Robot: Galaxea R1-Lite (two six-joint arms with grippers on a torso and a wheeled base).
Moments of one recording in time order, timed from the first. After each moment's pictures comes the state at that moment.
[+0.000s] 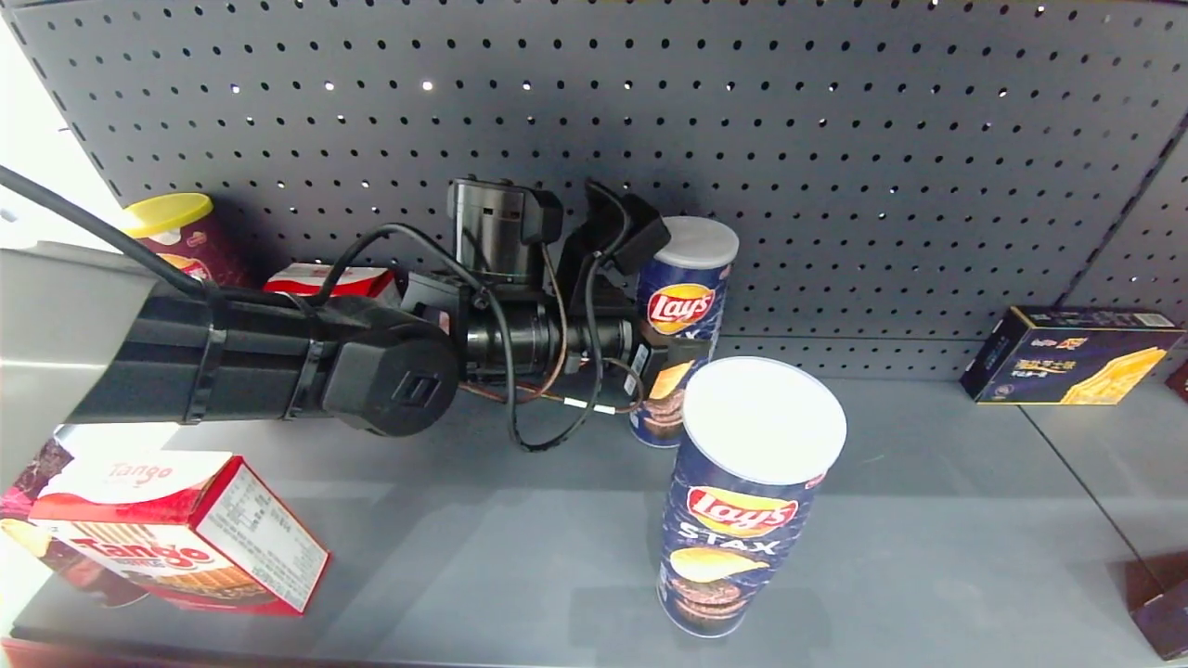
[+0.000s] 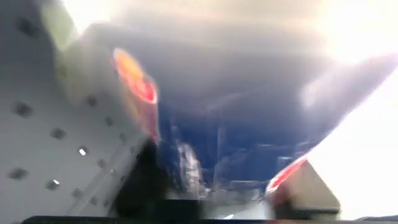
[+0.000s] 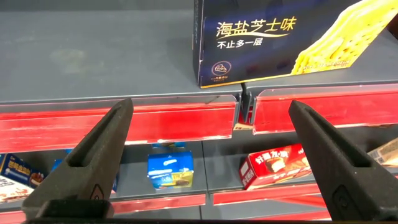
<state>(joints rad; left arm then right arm) -0.59 2.01 -1.43 -0.35 -0.44 0.25 -0.09 0.10 0.00 0.00 -0.06 -0.01</state>
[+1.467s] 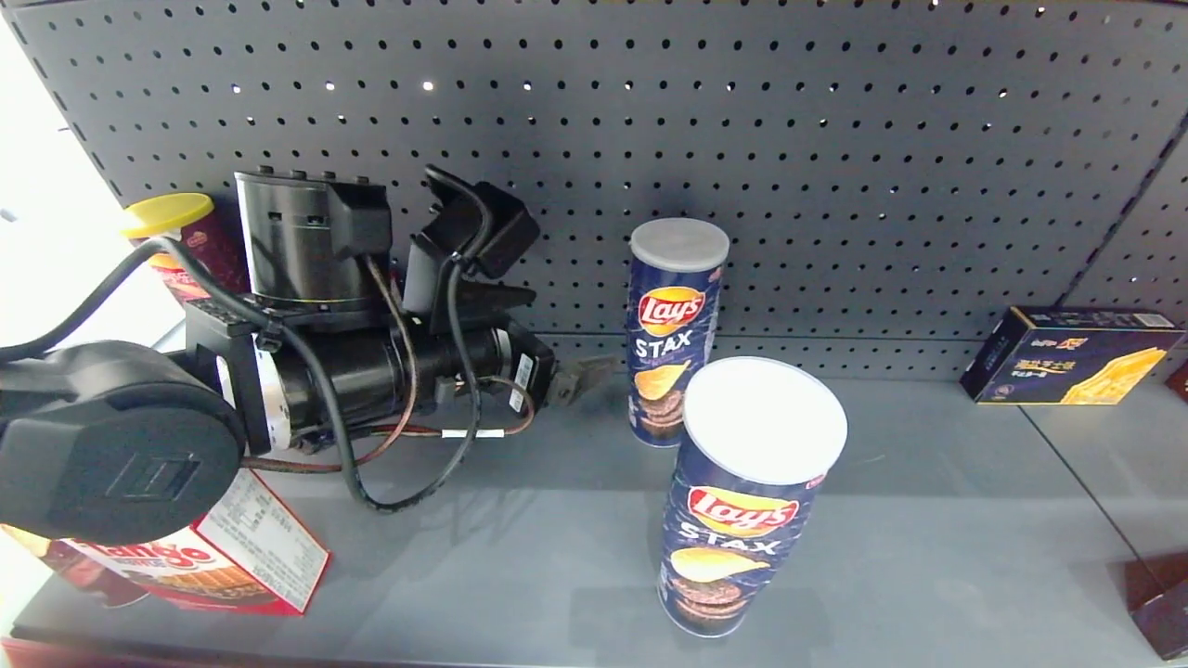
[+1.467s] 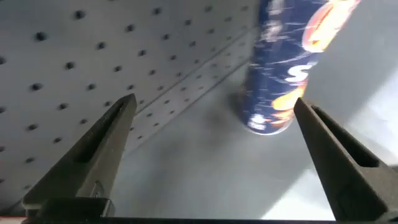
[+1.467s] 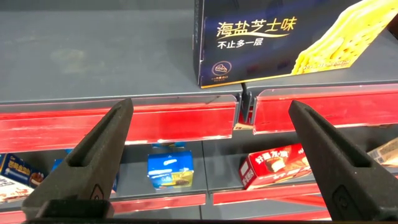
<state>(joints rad) -0.54 1.69 -1.05 -0.43 -0.13 0.23 -0.09 0.10 0.00 0.00 -0.06 -0.01</state>
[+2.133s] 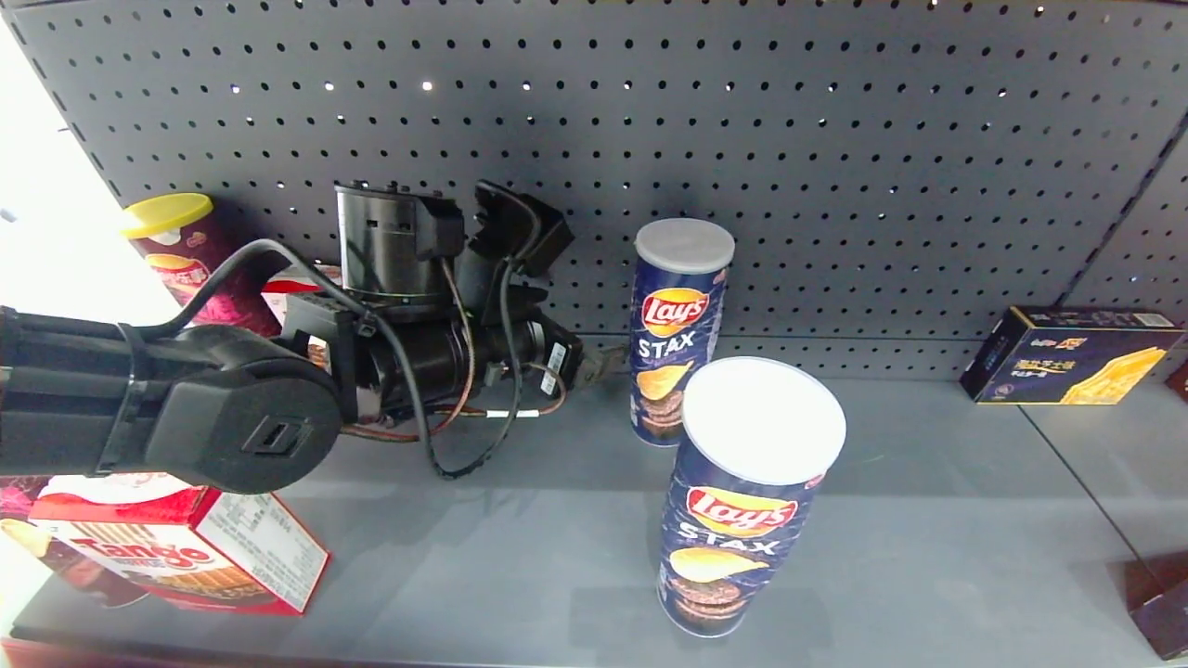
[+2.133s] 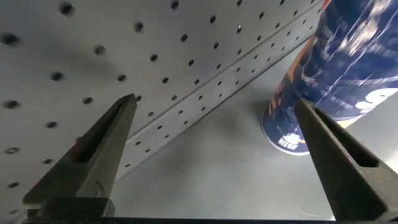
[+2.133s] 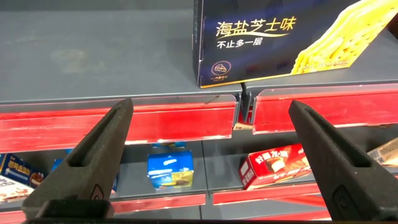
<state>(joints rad) -0.54 1.83 -1.16 -0.43 -0.06 0.22 -0.09 0.10 0.00 0.00 -0.06 -0.01</state>
